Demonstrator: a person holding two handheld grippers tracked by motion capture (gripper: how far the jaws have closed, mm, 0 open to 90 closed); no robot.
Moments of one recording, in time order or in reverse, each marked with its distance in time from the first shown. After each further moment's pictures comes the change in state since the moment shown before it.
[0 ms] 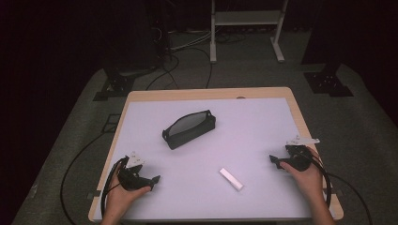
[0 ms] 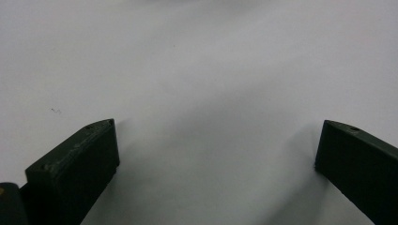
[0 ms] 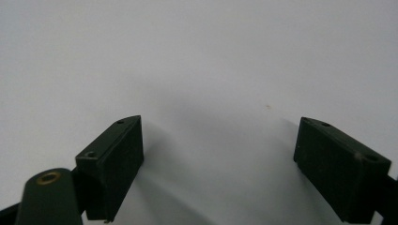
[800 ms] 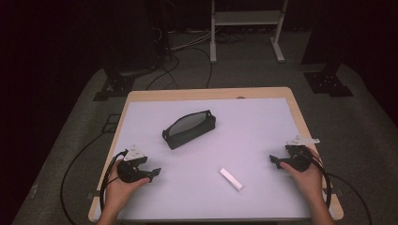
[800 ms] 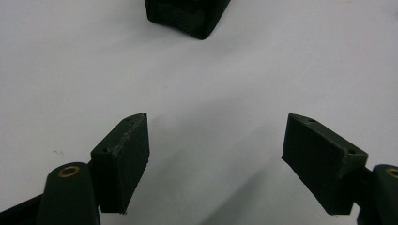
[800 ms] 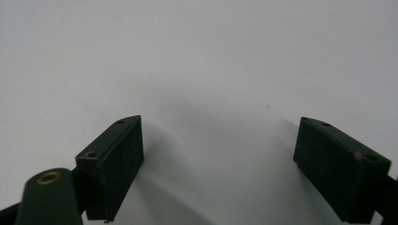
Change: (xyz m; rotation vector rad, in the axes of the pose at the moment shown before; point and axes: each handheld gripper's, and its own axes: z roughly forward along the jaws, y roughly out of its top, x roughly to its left) left arm 0.005 0.023 -0.008 -0.031 -0.064 -0.001; right arm 0.000 0.000 0.000 0.000 0.000 0.000
